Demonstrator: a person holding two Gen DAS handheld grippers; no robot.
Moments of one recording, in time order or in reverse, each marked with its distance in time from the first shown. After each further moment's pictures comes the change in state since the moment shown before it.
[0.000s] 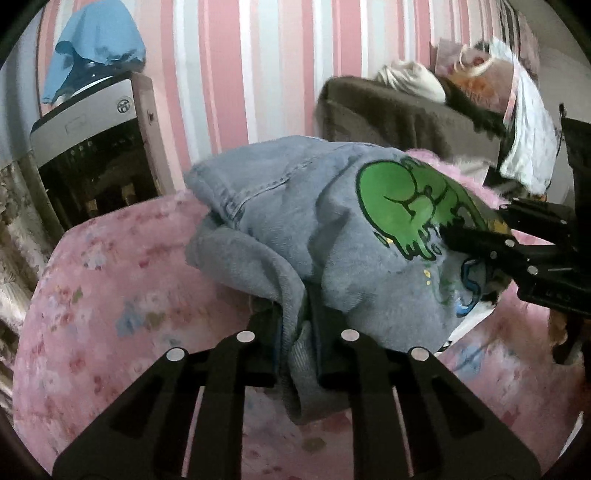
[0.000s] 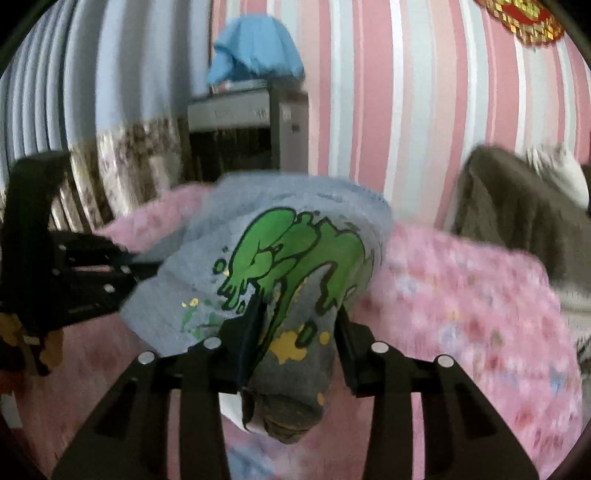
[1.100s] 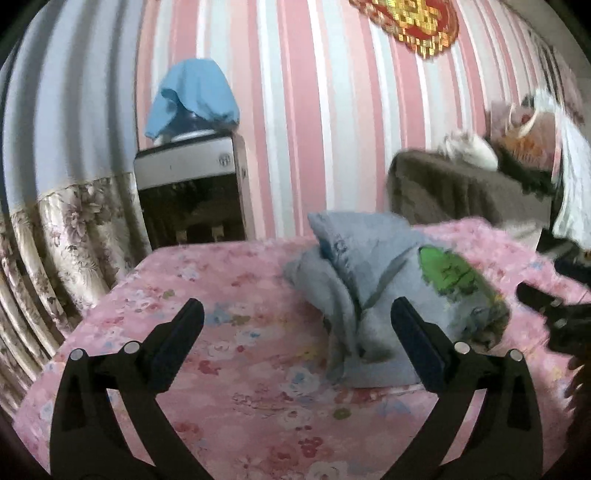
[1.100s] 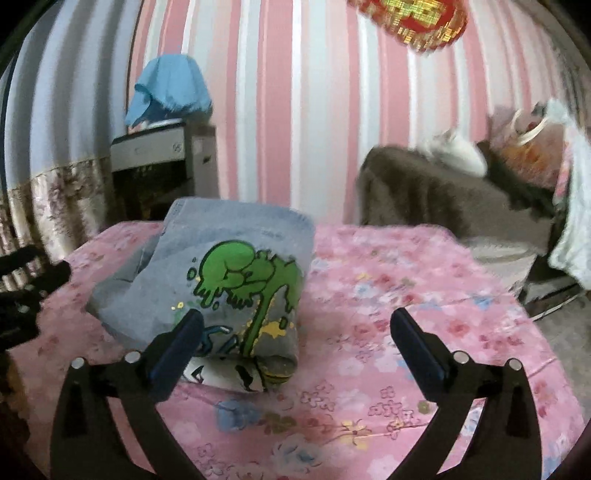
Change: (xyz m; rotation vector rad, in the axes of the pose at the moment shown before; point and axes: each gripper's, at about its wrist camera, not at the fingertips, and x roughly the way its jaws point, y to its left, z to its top) left arm -0.105 -0.007 -0.042 -0.141 -0.335 0.286; right arm -0.078 0.026 -0.042 0.170 -0.219 -0.383
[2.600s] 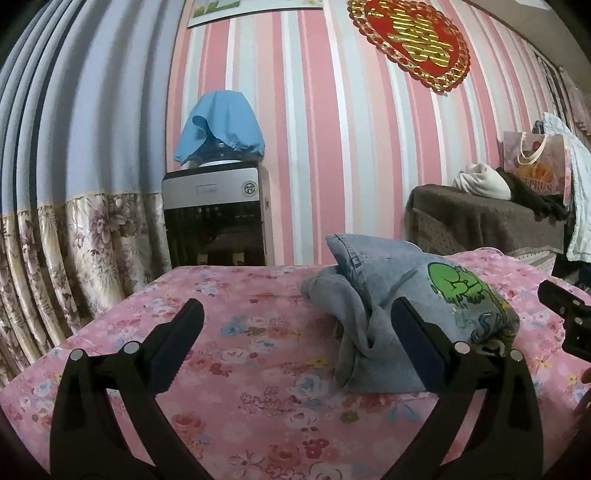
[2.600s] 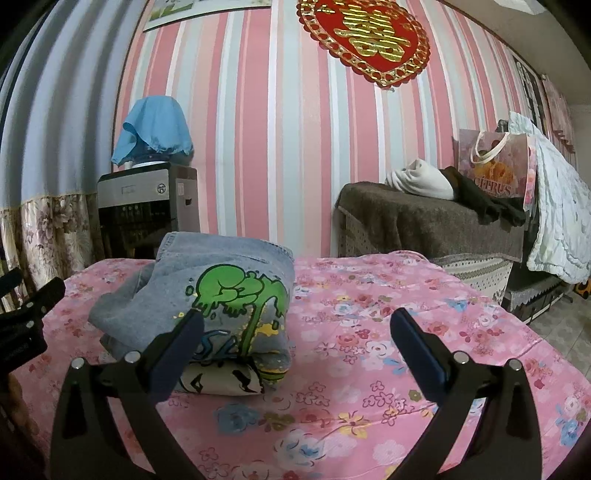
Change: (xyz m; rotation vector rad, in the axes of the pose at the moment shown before) left arm -0.013 0.004 -0.028 -0.026 -0.141 0.087; right arm -0.030 0.002 -0.022 0.064 -0.157 -0.062
